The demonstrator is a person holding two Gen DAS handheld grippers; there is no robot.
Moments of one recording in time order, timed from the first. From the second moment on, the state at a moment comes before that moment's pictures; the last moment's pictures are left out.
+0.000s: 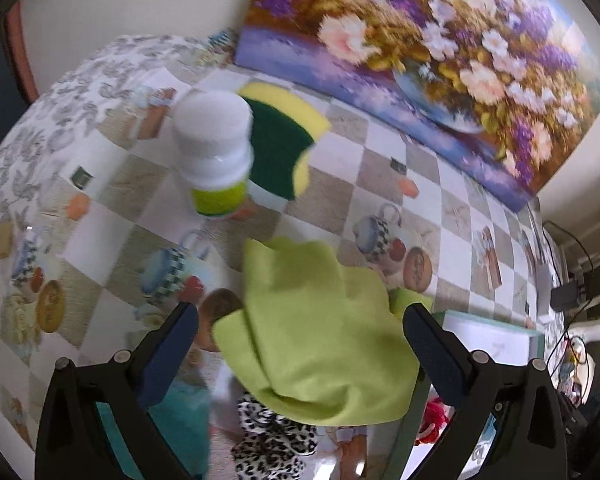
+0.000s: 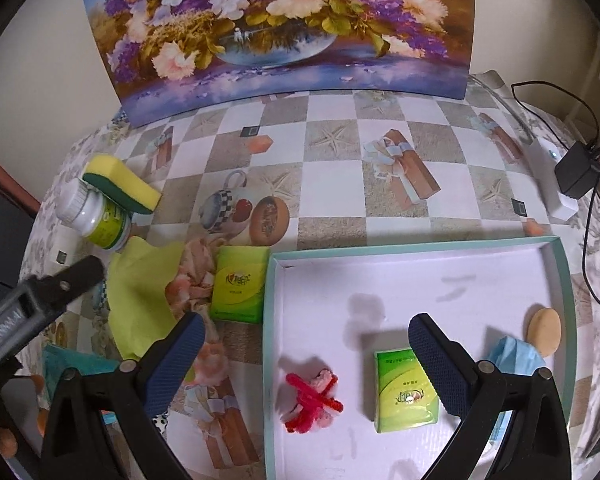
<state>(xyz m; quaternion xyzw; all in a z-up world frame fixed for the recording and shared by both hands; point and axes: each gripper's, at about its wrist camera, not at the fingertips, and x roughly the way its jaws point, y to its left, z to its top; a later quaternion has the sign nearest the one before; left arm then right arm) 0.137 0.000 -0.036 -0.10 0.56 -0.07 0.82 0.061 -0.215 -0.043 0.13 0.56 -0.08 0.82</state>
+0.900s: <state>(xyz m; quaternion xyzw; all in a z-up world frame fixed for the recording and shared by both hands) 0.139 0.000 -0.048 -0.14 0.56 -0.10 0.81 0.067 -0.214 -0.047 0.12 0.56 -0.08 0.82</state>
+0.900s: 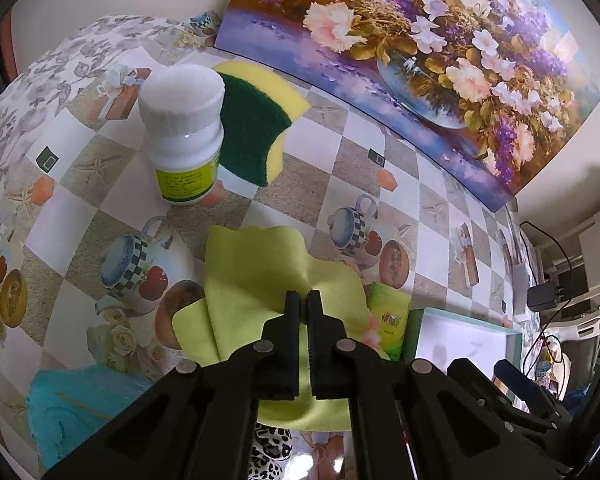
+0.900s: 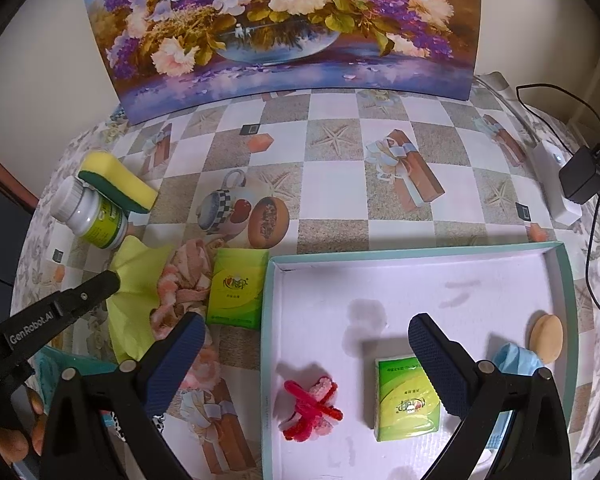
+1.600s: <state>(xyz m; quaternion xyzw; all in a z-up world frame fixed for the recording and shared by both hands) 0.129 0.021 0.001 -0.17 0.49 -0.11 0.85 0.067 -0.212 -0.040 0.13 0.55 -0.07 0.83</state>
